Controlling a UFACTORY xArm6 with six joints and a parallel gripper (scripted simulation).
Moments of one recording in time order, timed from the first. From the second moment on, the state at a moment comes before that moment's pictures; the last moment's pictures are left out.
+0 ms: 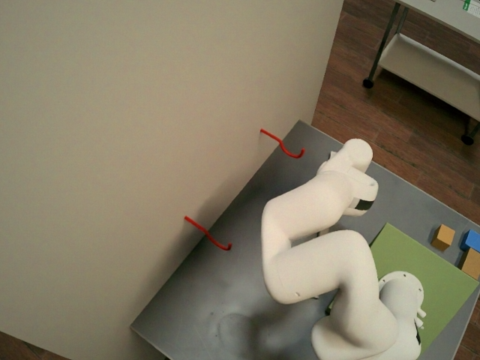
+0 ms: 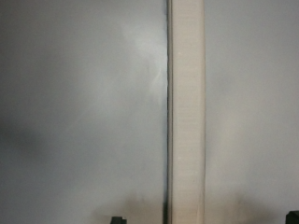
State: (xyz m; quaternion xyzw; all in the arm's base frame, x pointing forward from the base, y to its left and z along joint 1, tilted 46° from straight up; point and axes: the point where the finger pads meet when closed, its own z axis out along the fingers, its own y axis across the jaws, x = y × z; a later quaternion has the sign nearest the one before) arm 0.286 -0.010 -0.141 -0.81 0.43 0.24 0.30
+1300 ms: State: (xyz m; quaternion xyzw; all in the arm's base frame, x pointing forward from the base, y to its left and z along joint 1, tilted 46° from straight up) arm 0.282 0.012 -0.163 -0.81 0.43 0.24 0.30
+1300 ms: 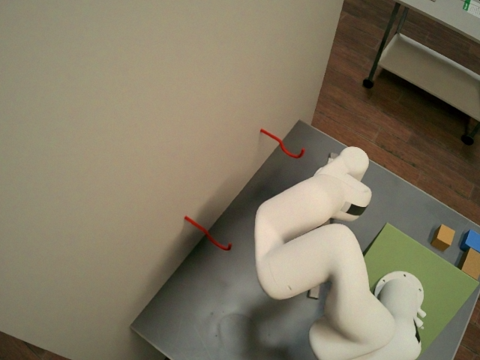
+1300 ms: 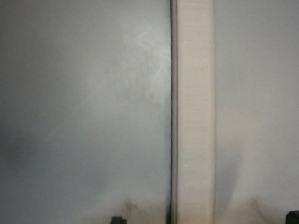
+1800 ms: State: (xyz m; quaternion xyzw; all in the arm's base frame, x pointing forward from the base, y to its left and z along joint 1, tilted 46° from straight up) arm 0.281 0.018 -0.169 -0.81 0.43 0.24 0.30
